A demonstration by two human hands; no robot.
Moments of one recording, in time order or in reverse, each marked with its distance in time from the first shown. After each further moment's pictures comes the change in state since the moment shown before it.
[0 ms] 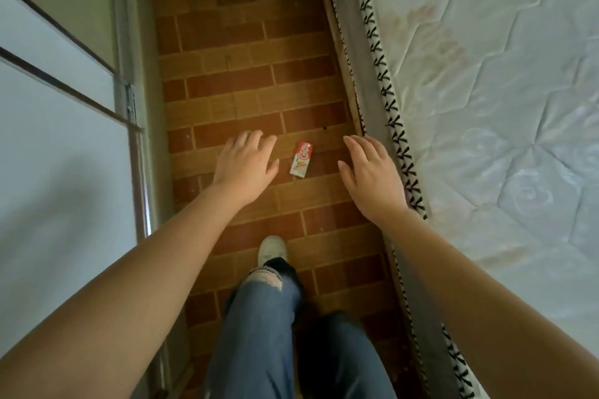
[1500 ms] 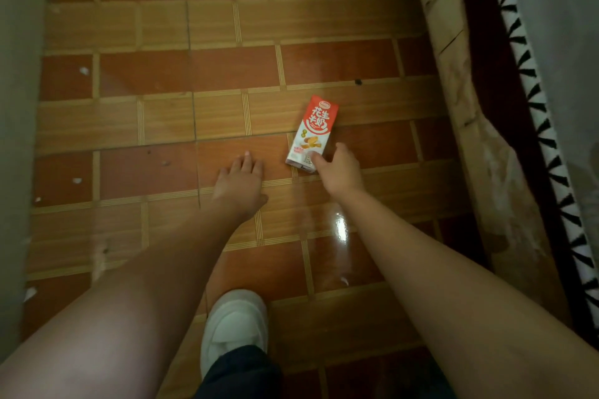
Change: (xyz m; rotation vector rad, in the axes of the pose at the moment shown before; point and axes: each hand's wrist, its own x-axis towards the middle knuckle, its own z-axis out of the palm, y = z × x) left_hand 0.195 -0.036 0.454 -0.092 -0.325 -0.136; right_hand 0.178 0.103 0.433 0.524 -0.173 0.516
